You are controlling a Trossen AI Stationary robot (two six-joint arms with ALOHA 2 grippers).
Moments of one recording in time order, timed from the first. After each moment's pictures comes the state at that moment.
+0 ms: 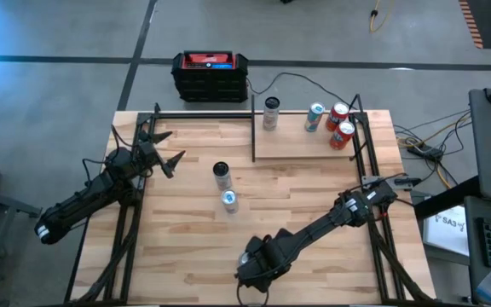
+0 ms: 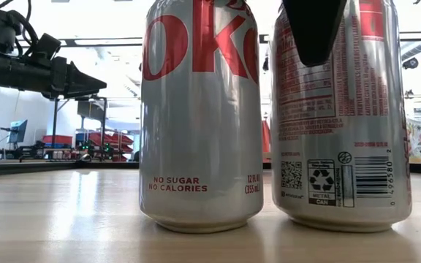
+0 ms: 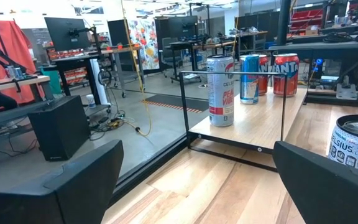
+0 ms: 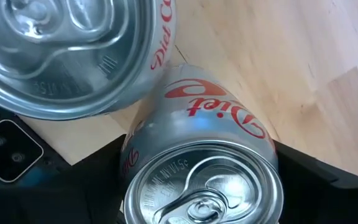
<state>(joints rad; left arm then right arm) 0.63 0.02 0.03 0.01 -0.02 0.12 0.52 2.39 2.33 -1.49 -0.03 1.13</state>
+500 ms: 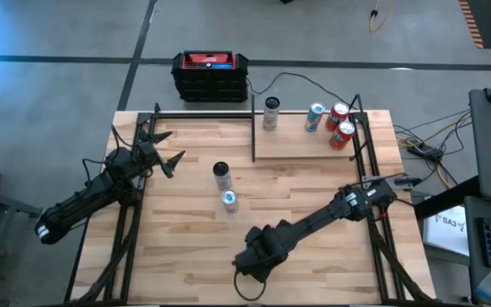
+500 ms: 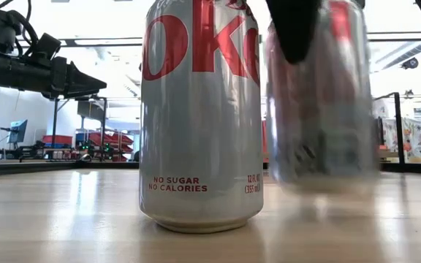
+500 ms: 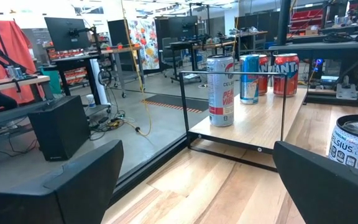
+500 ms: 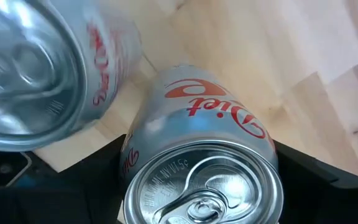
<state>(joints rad) 0.63 0.02 0.03 0.01 -0.02 0.12 0.46 2.36 2.33 -1.55 -0.03 1.11</state>
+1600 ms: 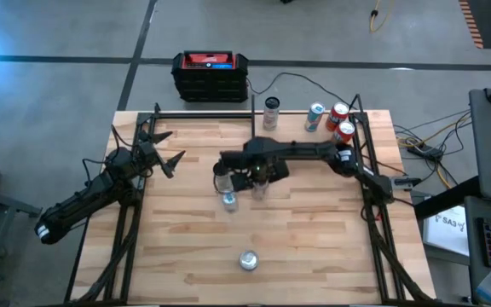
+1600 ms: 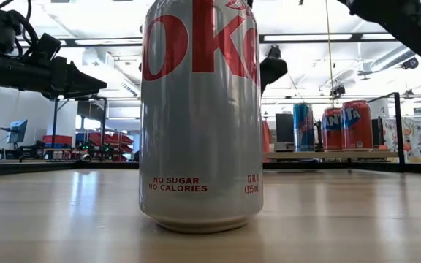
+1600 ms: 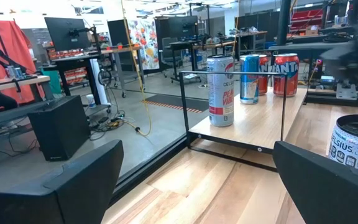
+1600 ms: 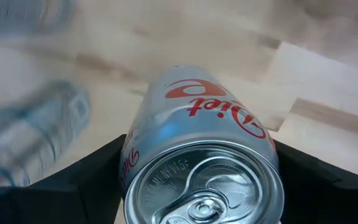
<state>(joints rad) 0.63 0.02 0.03 0.01 -0.02 0.12 -0.07 2.28 2.21 -1.50 -0.10 1.19</state>
